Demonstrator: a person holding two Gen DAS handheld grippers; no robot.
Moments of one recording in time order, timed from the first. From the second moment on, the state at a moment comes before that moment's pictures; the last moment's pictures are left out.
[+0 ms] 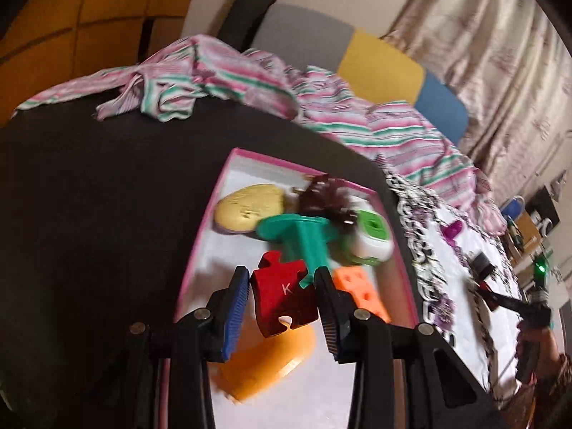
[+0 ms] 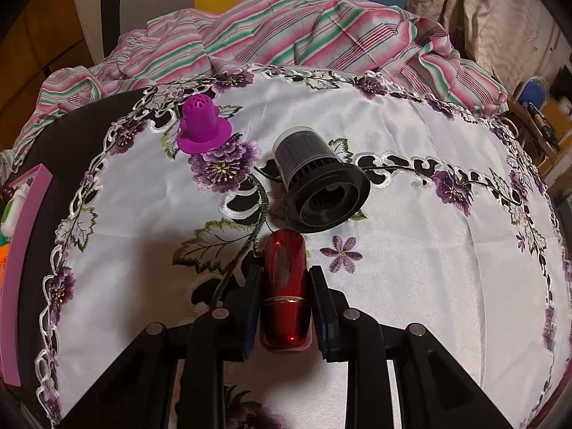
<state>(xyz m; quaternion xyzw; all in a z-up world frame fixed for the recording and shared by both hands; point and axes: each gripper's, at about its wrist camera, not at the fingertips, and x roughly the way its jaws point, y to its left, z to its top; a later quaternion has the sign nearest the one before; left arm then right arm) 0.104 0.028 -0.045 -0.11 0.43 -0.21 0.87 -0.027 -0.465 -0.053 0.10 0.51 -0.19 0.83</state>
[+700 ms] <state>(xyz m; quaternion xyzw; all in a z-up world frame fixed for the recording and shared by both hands) 0.073 0.039 -0.045 -0.11 0.41 -0.19 0.88 -0.027 -0.464 -0.050 0.10 0.51 -0.18 0.84</state>
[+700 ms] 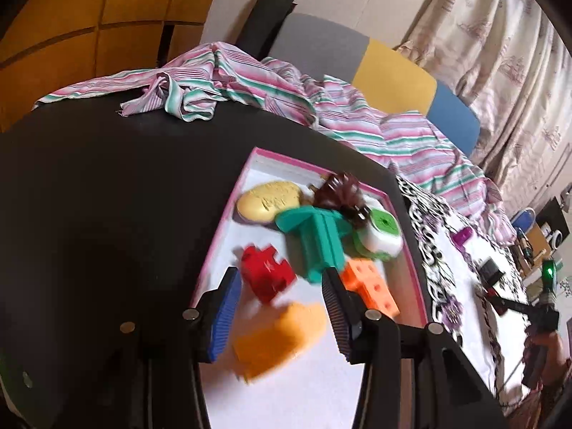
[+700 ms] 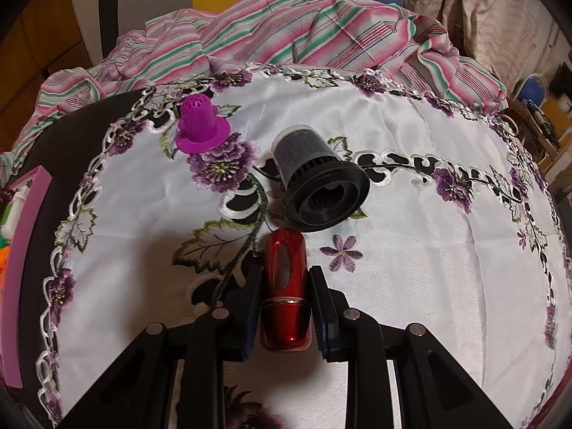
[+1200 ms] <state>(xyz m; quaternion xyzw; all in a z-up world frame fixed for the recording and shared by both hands) 0.031 0.029 -0.044 -0.07 0.42 -0.25 0.87 -0.018 -0.372 -0.023 0.13 0.46 -0.07 0.87</state>
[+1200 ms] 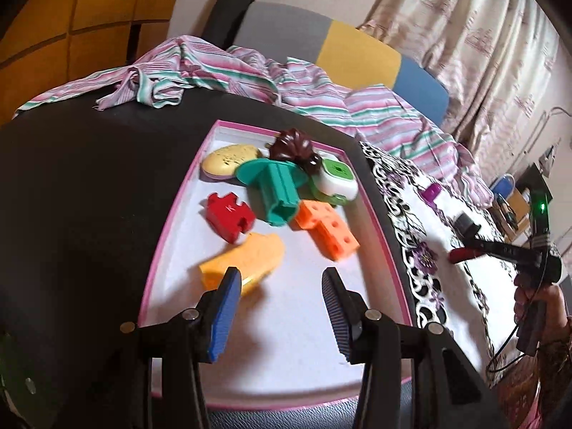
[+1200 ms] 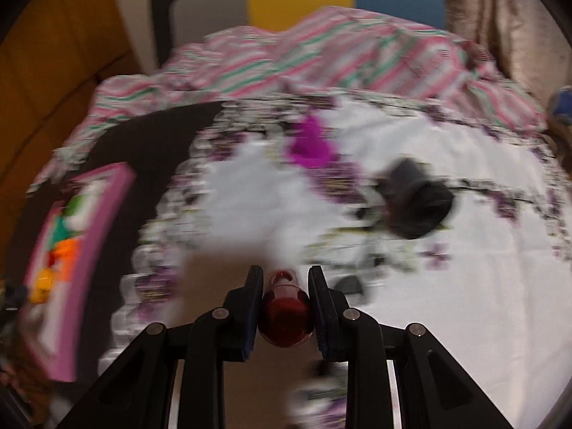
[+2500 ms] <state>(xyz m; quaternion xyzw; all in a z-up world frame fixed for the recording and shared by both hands) 0.013 0.069 -0.041 -0.10 0.42 -0.23 0.88 0.069 -0.132 -0.030 0.14 0.49 0.15 0.85</state>
